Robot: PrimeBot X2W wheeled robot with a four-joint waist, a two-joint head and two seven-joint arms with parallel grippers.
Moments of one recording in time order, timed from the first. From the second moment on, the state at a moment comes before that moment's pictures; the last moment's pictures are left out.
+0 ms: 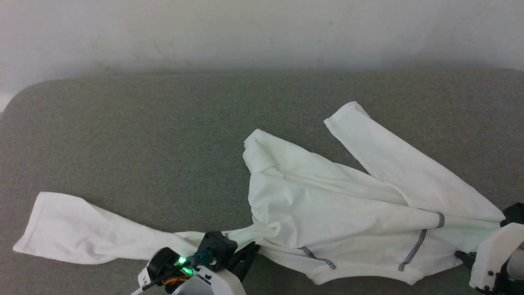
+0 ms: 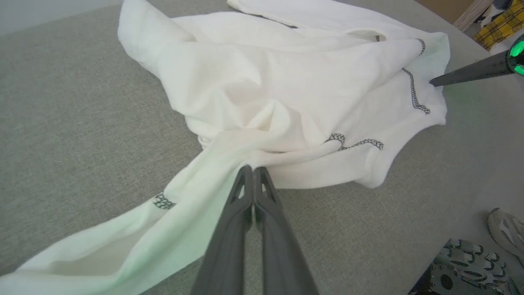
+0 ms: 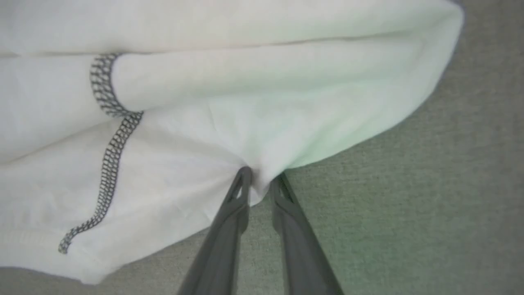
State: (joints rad) left arm -0.12 0.42 -0.71 -0.08 -0.45 0.09 0.25; right arm -0.07 -0.27 -0.18 0.32 0.49 0.13 0.79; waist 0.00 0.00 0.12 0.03
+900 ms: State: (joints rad) left arm -0.46 0.55 -0.27 -0.36 -0.46 0.19 -0.03; right arm -0.37 -0.34 -0.18 -0.50 0.40 0.13 0.55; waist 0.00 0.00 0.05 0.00
